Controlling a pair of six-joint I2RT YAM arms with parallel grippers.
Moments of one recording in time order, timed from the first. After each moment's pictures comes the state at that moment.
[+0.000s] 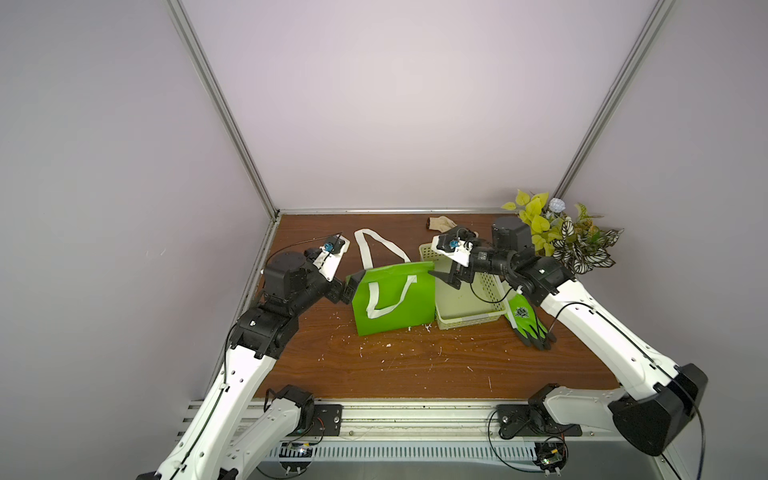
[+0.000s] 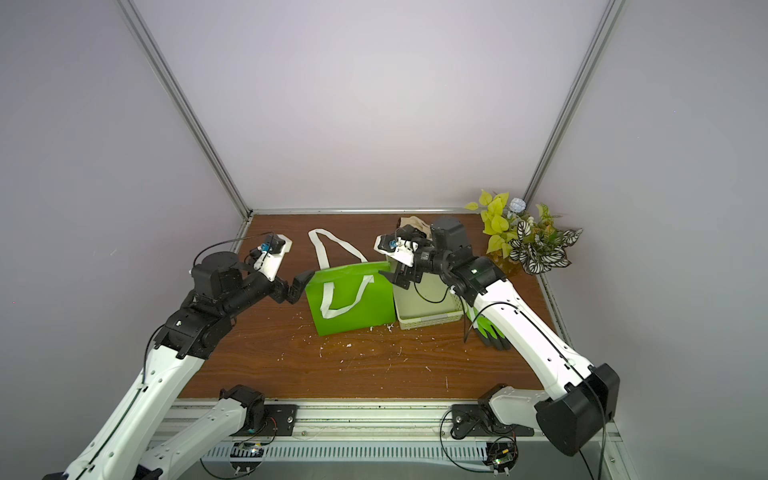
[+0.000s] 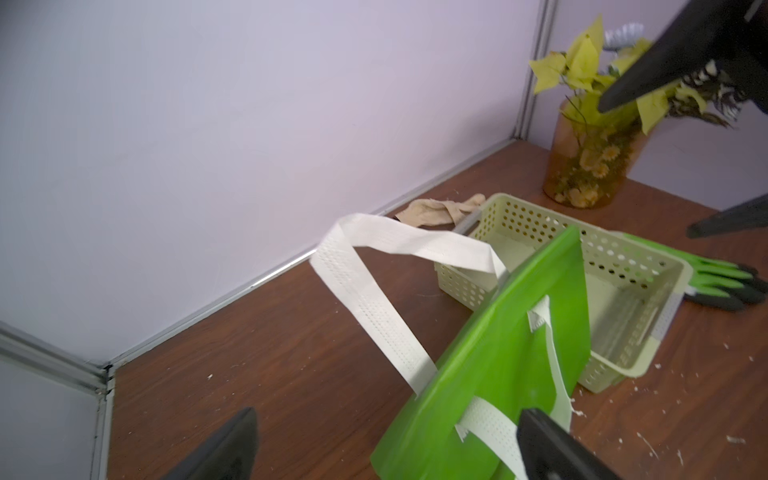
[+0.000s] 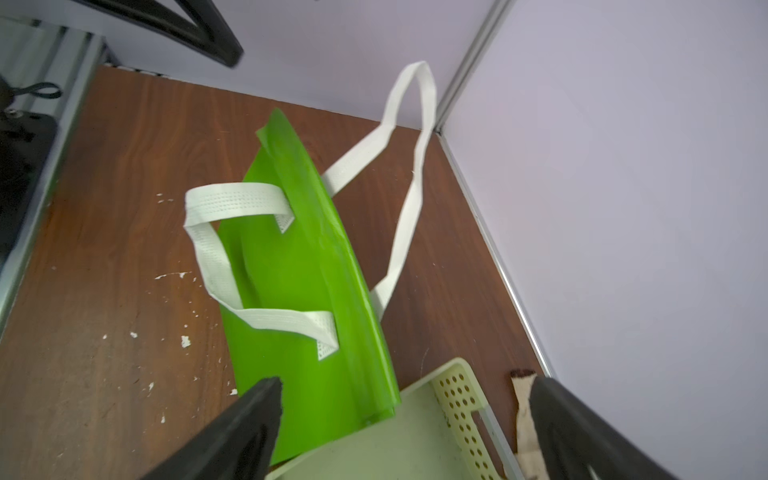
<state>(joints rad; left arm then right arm) -0.31 0.83 1.03 -0.49 0.15 0.19 0.55 1.24 1.26 -0.44 -0.36 -0.62</state>
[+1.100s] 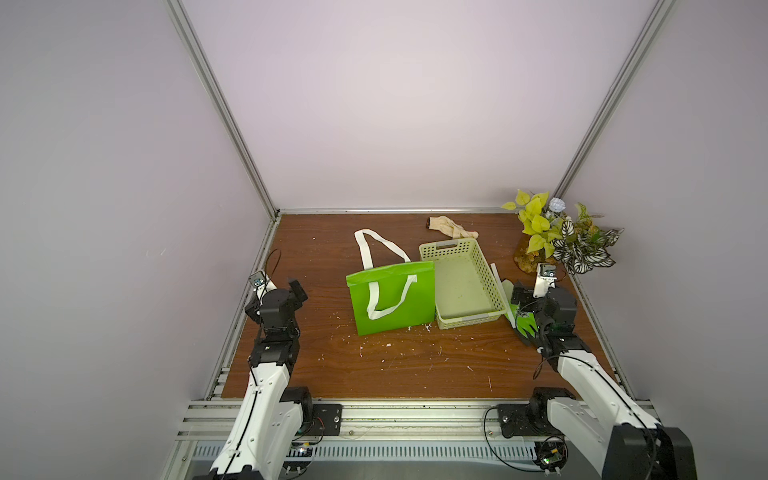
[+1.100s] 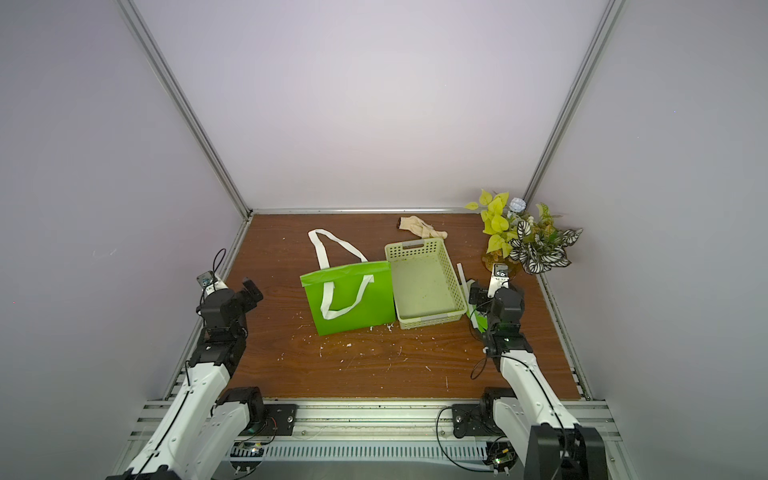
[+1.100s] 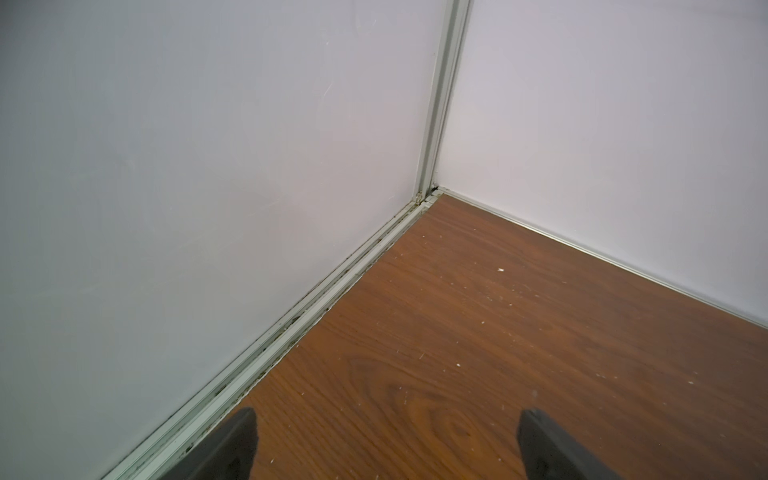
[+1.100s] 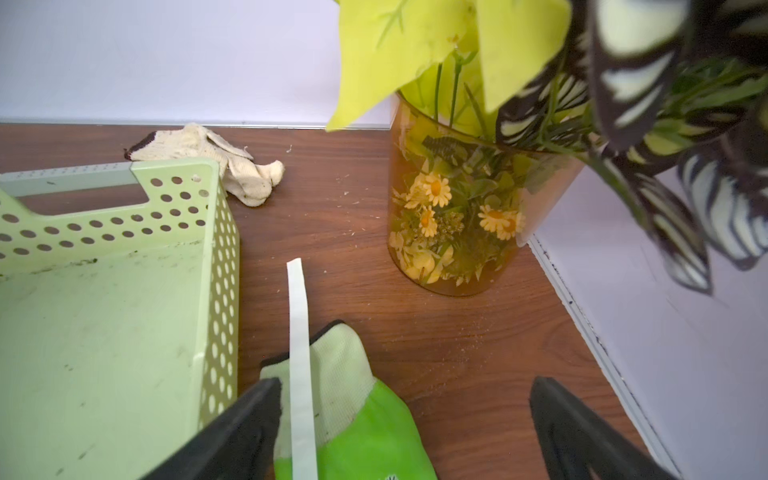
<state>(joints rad) 0.09 0.74 0.36 0.05 -0.46 -0.28 0.01 0.97 0.30 0.34 0.20 -0.01</state>
